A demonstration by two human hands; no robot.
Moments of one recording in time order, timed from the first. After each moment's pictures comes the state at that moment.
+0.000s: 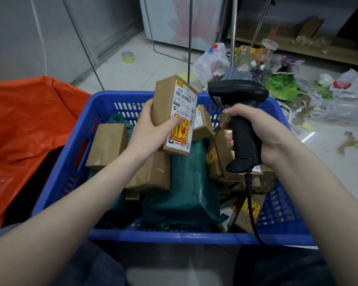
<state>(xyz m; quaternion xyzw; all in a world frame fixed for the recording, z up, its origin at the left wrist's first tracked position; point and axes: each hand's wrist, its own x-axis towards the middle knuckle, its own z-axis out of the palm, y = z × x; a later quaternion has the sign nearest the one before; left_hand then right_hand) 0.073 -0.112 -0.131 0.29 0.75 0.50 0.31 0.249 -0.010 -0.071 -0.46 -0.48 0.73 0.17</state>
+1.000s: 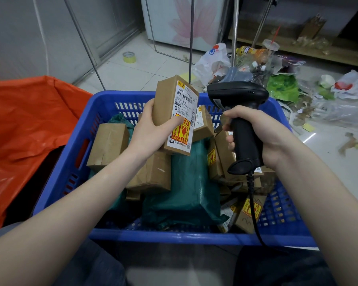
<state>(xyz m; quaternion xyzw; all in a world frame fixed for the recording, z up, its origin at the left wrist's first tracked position) 0.073 -0.112 -0.127 0.28 0.76 0.49 0.31 0.249 -0.010 -0.072 -0.46 -0.49 0.72 0.16</state>
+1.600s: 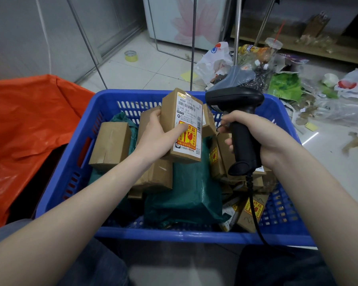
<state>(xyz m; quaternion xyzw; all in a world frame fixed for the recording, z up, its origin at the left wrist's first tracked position) 0.080 -0.113 -0.135 0.28 0.78 0.44 0.35 0.247 -0.007 -0.086 -0.46 -0.52 0.70 0.15</state>
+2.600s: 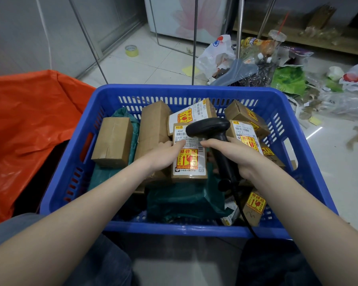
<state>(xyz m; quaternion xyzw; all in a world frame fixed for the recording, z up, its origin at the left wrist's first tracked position) 0.086 -0.117 -0.164 0.30 0.79 0.21 0.49 0.235 -0.026 -0.144 -0.49 -0.56 0.67 0.02</state>
